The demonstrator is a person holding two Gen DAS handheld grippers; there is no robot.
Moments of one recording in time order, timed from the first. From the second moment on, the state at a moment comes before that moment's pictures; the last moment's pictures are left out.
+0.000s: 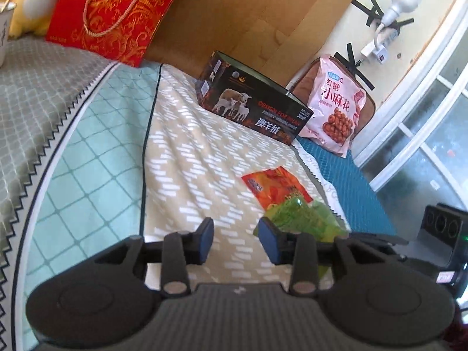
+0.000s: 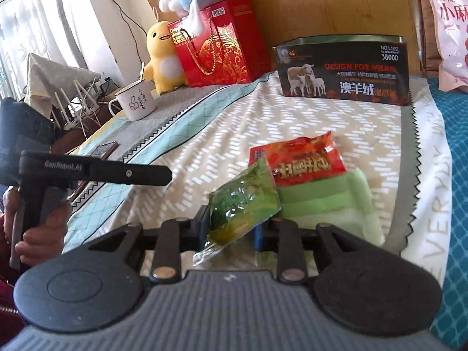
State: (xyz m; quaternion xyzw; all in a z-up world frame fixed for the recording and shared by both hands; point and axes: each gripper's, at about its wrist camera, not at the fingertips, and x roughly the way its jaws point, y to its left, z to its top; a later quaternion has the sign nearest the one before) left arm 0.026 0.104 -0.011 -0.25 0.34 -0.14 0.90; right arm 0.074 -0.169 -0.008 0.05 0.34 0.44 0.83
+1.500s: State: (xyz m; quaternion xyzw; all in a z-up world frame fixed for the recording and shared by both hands) left arm 0.084 0.051 0.004 -0.23 0.37 -0.28 0.86; right arm 0.076 -0.185 0.002 0.08 0.32 0.44 0.83
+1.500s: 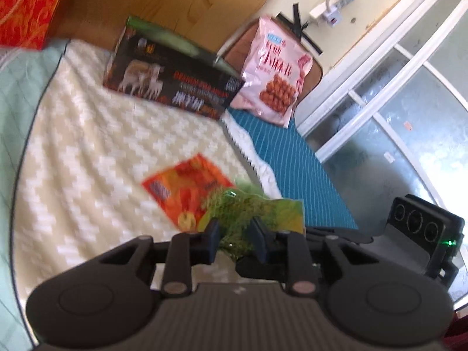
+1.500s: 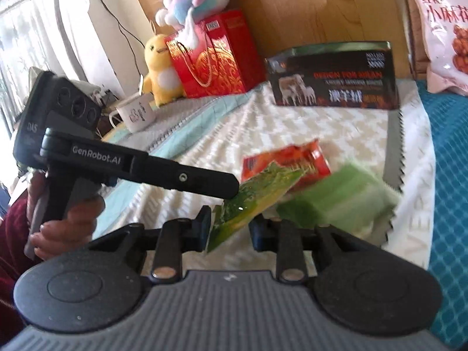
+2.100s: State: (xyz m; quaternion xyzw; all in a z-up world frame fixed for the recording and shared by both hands) left arm 0.275 0.047 0.077 -0.15 0.29 -0.11 0.94; right arm 0.294 -0.134 0.048 0.10 0.30 0.42 0.85
